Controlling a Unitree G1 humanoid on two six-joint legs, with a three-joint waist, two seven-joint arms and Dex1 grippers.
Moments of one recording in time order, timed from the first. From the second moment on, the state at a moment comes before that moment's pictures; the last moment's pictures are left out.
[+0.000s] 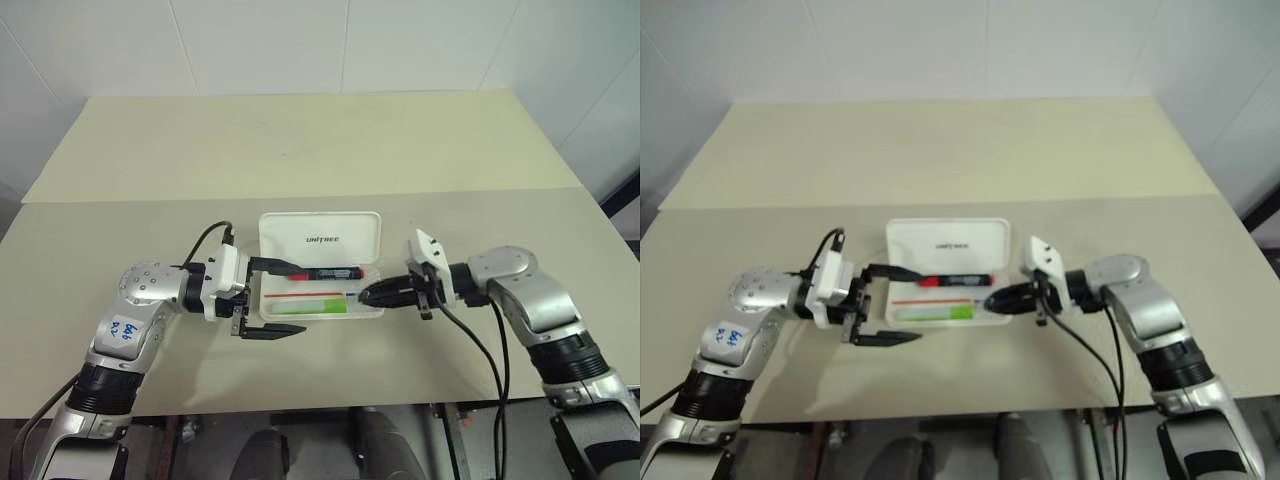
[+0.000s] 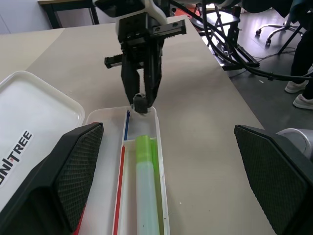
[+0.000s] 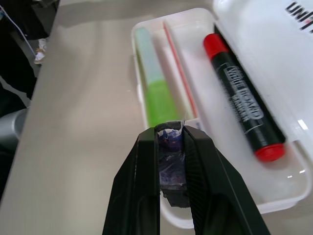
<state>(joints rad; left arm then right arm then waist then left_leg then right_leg) -0.39 0.63 -0.06 -0.10 -0.44 0.13 -1.25 -0.59 -0.63 0.21 0.05 0.31 0.45 1.33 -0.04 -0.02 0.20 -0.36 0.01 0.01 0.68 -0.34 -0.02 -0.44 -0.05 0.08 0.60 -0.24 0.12</state>
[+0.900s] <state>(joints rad) -0.39 0.64 -0.06 -0.09 -0.42 0.12 -1.24 -0.69 -0.58 0.26 0.15 0.27 0.34 1.38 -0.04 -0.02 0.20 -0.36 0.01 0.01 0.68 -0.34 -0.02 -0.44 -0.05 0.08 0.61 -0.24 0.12</state>
